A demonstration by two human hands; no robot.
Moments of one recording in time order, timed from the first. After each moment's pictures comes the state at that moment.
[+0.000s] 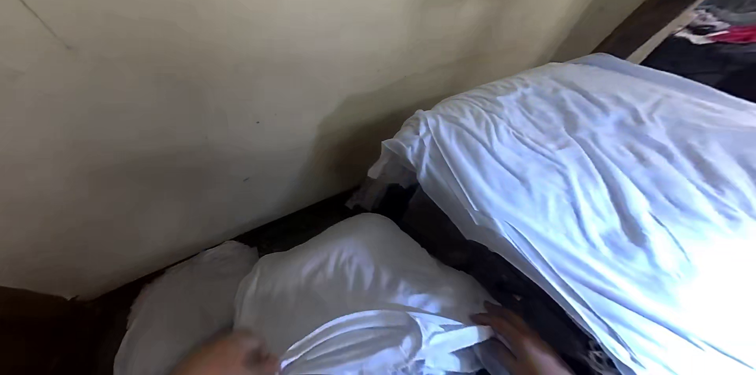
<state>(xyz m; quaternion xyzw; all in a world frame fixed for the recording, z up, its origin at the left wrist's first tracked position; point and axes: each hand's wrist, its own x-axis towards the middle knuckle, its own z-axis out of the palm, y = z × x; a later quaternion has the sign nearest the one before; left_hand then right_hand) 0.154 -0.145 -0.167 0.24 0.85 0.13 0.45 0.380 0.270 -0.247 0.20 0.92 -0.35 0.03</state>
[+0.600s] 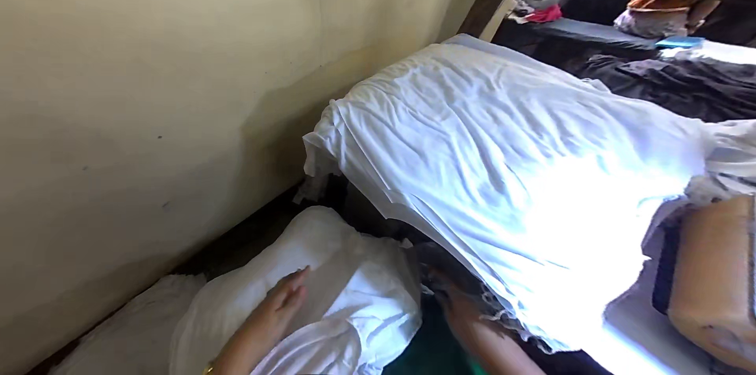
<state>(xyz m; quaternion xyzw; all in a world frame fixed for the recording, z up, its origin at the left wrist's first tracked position) 0.136 0.017 -0.254 0.35 0.77 0.36 0.40 0.390 0.264 -0.231 0.39 0.87 -0.28 0.09</state>
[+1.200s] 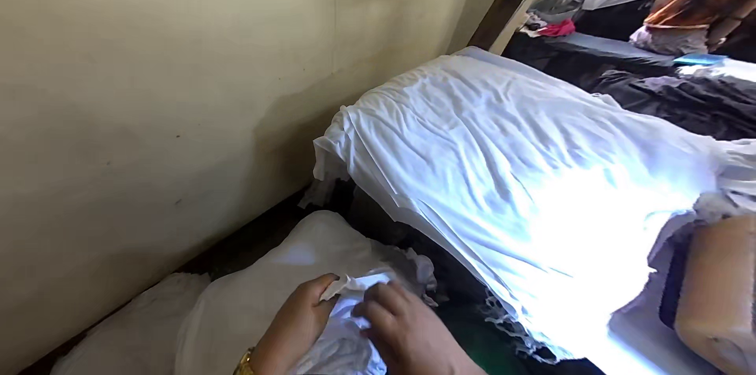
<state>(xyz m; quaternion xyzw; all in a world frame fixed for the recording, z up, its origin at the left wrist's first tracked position) 0.171 0.055 -0.195 0.40 0.76 0.35 0.37 0.331 0.203 -0.192 -0.01 0.95 -0.25 -0.17</state>
